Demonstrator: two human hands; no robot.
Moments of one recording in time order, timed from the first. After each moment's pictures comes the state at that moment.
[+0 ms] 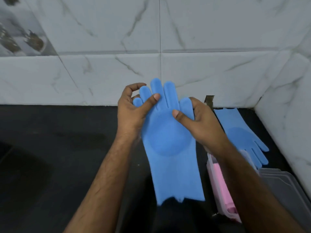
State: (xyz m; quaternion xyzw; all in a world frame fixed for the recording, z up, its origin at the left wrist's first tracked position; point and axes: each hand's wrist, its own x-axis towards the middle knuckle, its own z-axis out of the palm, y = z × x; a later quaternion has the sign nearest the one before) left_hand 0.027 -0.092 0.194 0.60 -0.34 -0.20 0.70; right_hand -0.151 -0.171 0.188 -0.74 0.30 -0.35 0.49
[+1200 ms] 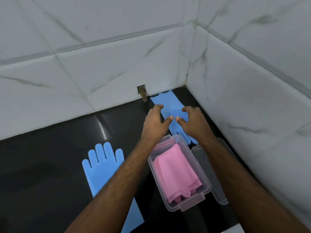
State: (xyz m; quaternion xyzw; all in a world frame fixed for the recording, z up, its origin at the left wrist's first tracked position) left_hand -0.177 -0.262 0.083 0.68 -0.59 -0.27 0.33; right_hand -0.335 -0.281 0.088 -0.67 0.64 -0.23 0.30
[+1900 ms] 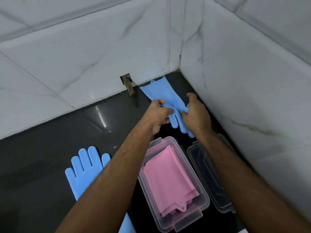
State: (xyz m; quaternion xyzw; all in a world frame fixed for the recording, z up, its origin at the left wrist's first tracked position) left_hand -0.213 -0.342 0.051 0.63 -0.29 -0.62 0.36; right_hand -0.356 -0.339 0.032 -0.64 0.70 -0.22 0.24
